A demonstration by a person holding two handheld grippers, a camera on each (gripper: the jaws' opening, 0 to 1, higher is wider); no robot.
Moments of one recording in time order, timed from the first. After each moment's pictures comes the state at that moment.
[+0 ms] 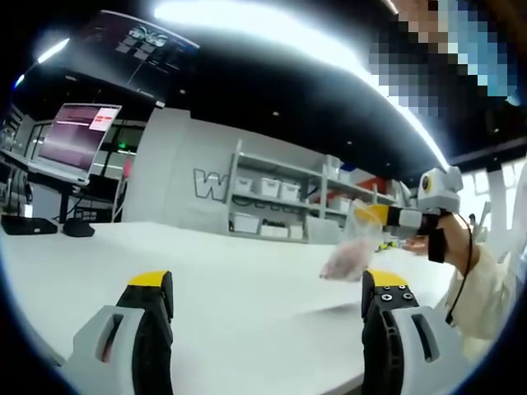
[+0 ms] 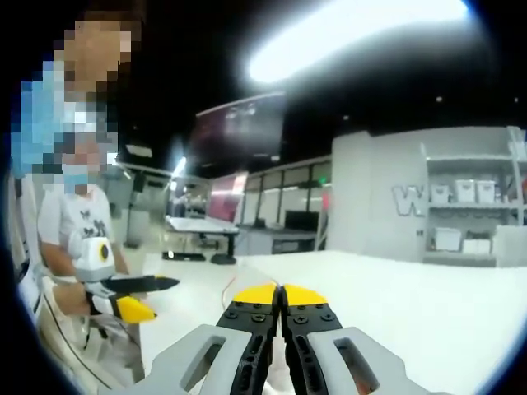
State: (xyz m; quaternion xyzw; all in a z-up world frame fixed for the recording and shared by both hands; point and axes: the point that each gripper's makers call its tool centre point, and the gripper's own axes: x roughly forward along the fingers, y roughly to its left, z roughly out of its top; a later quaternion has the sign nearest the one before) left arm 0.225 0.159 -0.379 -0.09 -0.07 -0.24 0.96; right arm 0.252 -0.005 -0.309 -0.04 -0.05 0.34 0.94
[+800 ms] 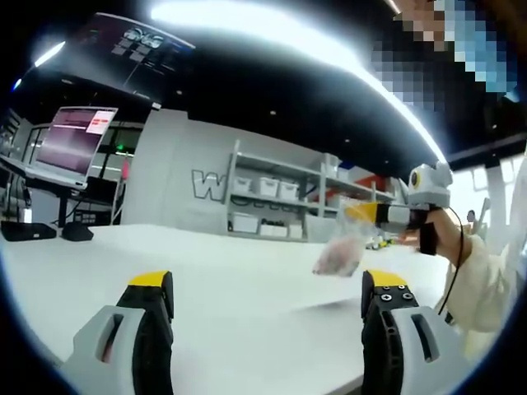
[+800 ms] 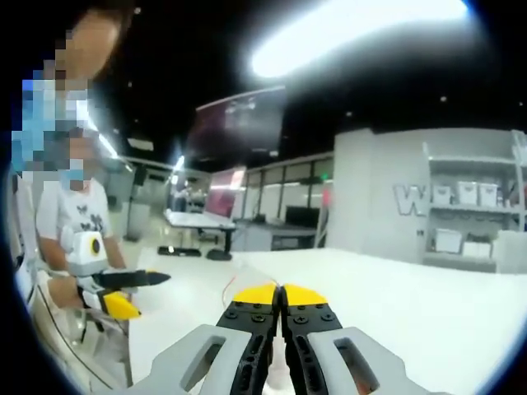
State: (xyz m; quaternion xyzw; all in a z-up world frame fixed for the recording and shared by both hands) left arm 0.225 0.157 -0.377 -0.08 -0.07 -0.24 0.96; right arm 0.270 -0.008 -0.304 -0.05 -0.05 0.34 0.94
